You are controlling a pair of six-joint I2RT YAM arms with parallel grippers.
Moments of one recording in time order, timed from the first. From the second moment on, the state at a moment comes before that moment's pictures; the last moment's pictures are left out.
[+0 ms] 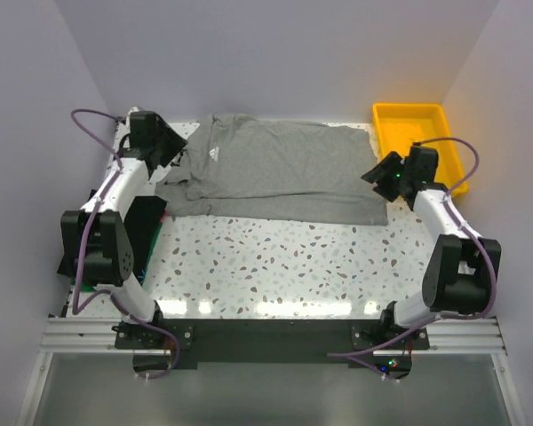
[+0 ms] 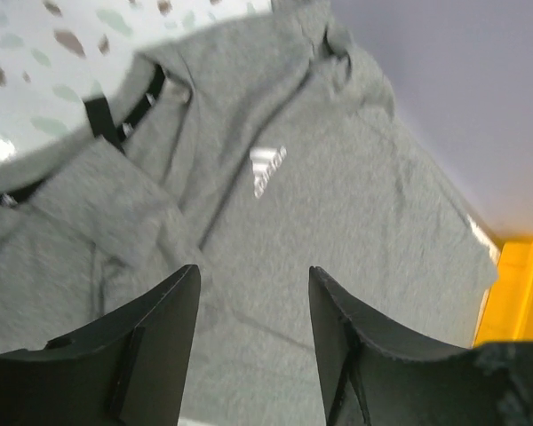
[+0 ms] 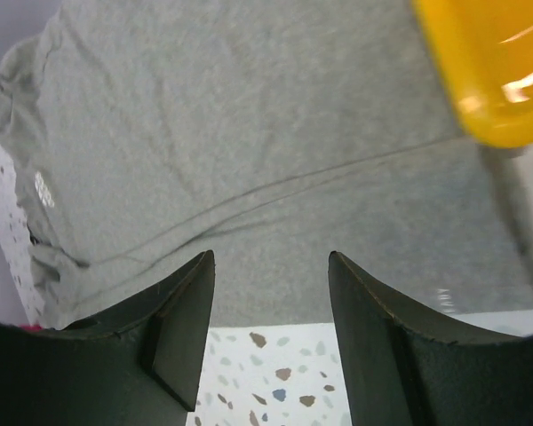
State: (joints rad) left arm 0.03 1.72 1.36 -0.25 0.03 -0.81; right arm -0.17 1.51 1.00 -0.23 -0.26 0.67
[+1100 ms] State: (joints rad) left arm -0.22 1.92 1.42 -0.72 -0.46 -1.12; right arm 0.26 1.71 1.01 -0.15 -0.19 0.62
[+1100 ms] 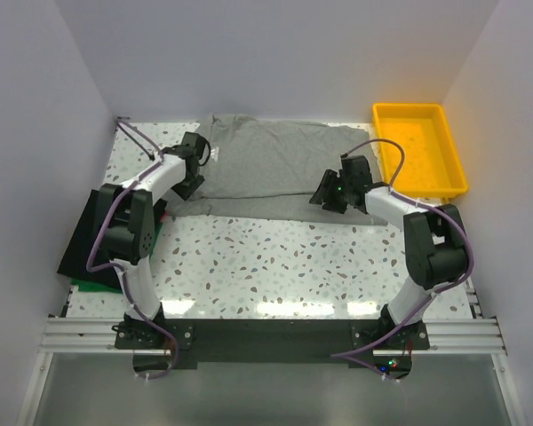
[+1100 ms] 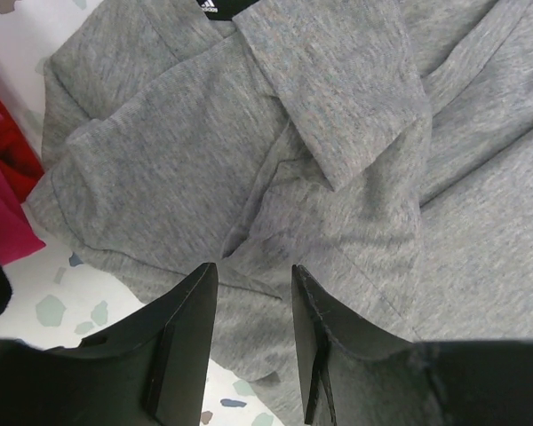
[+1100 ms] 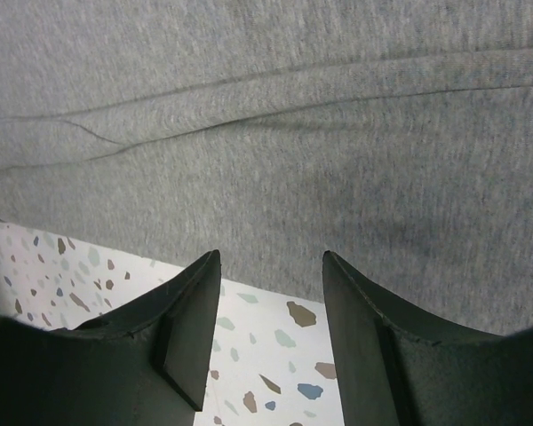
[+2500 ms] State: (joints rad) left arm -0.22 2.03 1.65 -0.60 -0.43 -0.94; right arm 0.26 1.72 1.01 -0.15 -0.19 0.58
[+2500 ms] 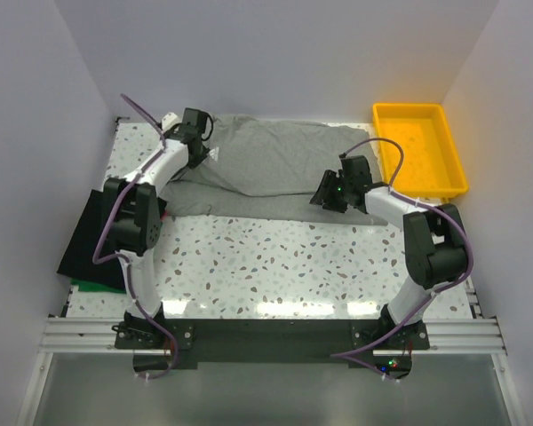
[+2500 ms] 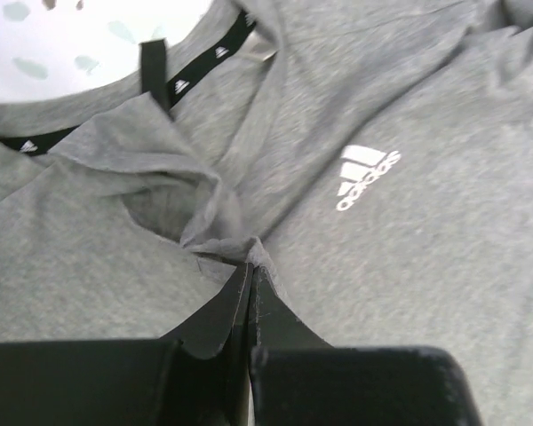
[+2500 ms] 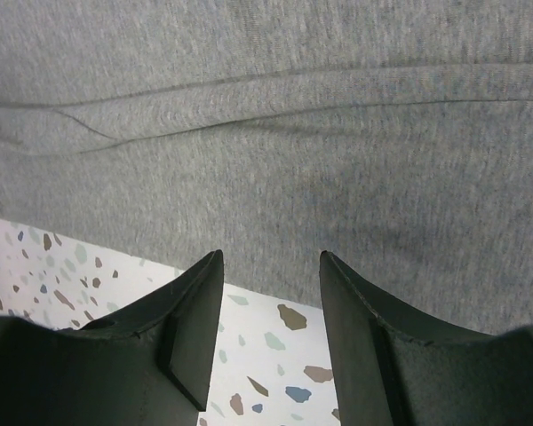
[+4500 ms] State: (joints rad) left arm -0.14 2.04 1.62 -0.29 -0.18 -0.84; right arm 0.51 2.00 1.42 -0.24 -0.09 0.39
